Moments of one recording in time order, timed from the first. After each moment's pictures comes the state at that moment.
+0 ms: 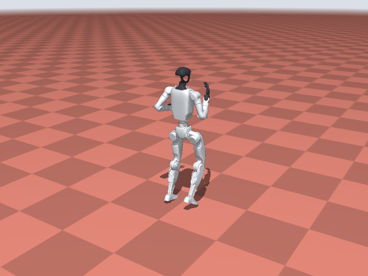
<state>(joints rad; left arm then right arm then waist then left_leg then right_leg) 0.56 0.42 0.02 -0.30 -0.44 -0.19 0.07 -0.01 -0.39 0.18 -0.68 0.51 -0.26 -0.01 -0.01 0.09 0.05 0.06 0.10 0.07 0.31 -0.09 -0.02 -0.11 0.00 -0.08 0.70 -0.03 0.05</state>
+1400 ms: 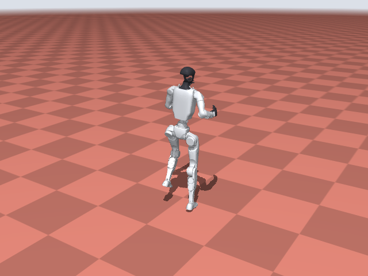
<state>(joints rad) -0.28 0.35 -0.13 -0.41 -0.38 -0.26 0.23 0.62 -0.66 -0.05 -0.43 0.38 -0.19 0.07 -0.12 -0.09 0.06 -0.45 -0.04 0.19 1.33 -0.41 0.21 0.10 -0.21 0.06 0.18 -0.08 0.11</state>
